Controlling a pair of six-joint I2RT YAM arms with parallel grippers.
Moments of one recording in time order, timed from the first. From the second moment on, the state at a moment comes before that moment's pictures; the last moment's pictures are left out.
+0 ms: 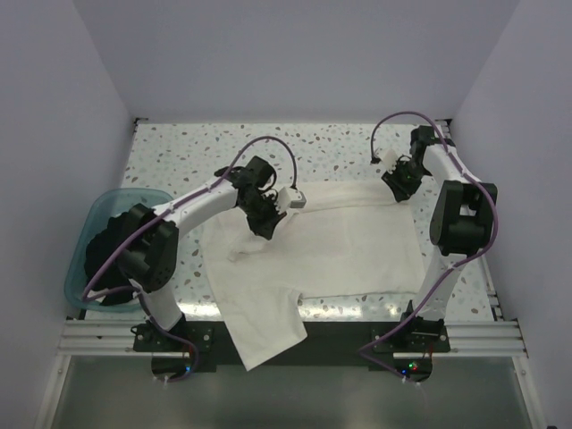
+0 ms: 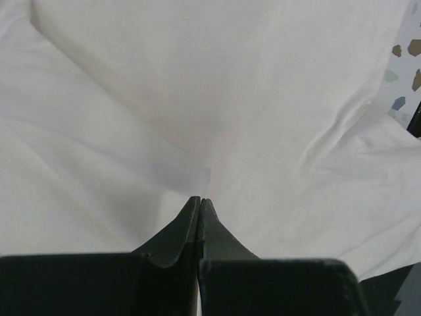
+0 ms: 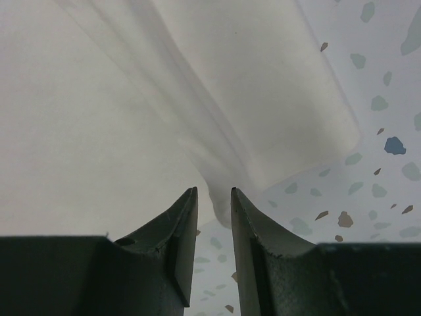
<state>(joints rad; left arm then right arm) -0.58 1.77 1.31 -0.83 0.44 0.54 -0.09 2.01 1.59 -0.94 -0.23 -1.00</state>
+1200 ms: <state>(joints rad) -0.13 1.29 0.84 -0.78 0.60 0.75 0.57 1.81 1.31 -0.47 -0.47 0.15</state>
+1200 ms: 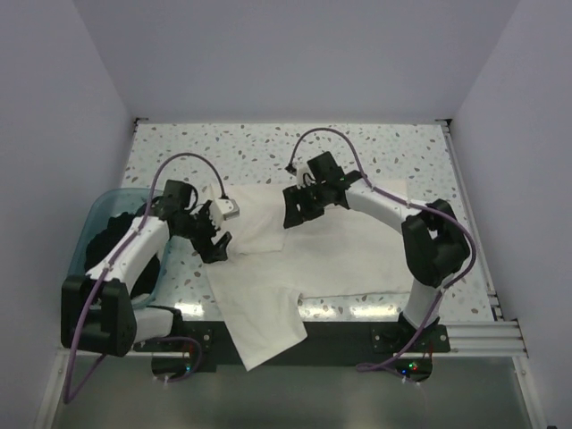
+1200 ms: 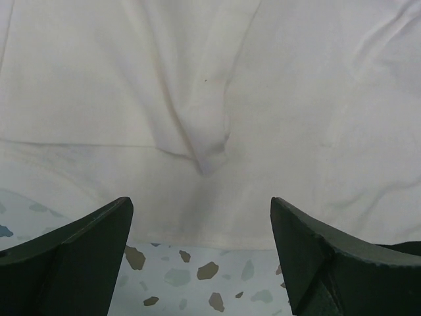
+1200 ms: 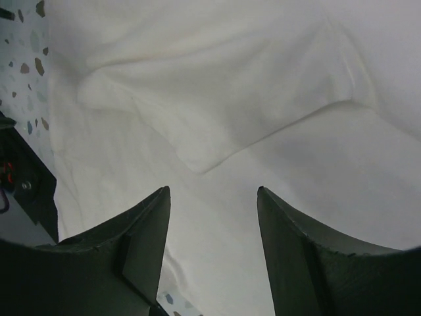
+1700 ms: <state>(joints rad) -0.28 1.21 0.67 -0.52 0.47 0.76 0.68 1.90 1.26 -0.38 -0.39 0.49</state>
